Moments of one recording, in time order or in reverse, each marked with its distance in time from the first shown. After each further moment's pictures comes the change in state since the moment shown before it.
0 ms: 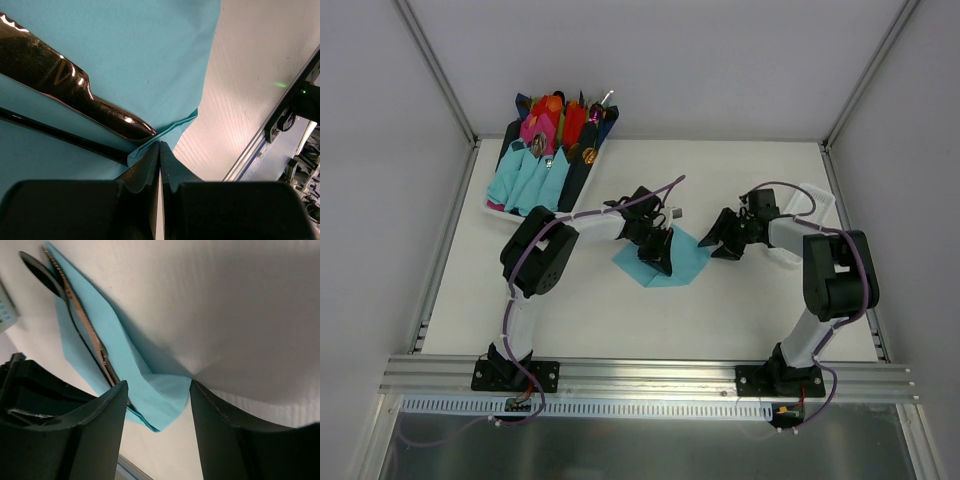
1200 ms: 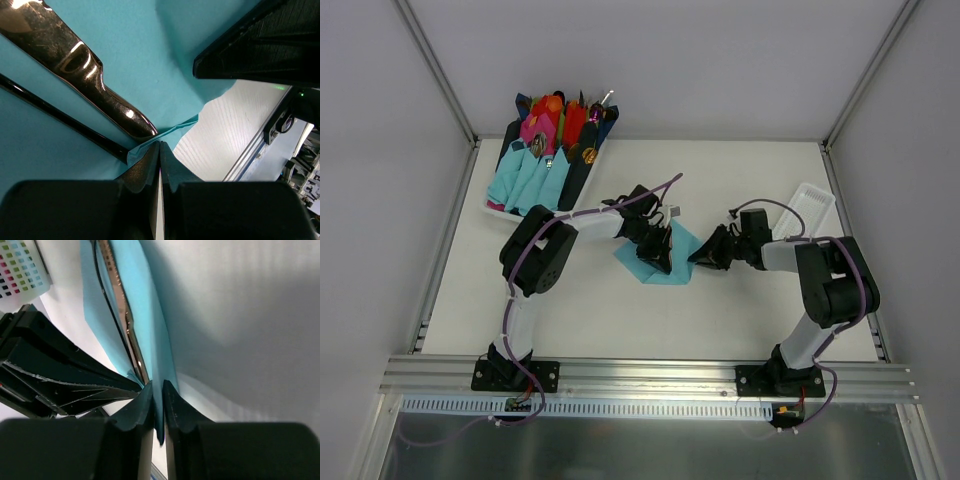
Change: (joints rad) left arm 0.015 0.002 0.001 0.002 0.000 -0.002; right arm 0.064 -0.033 -0.243 0.407 -0.166 0.196
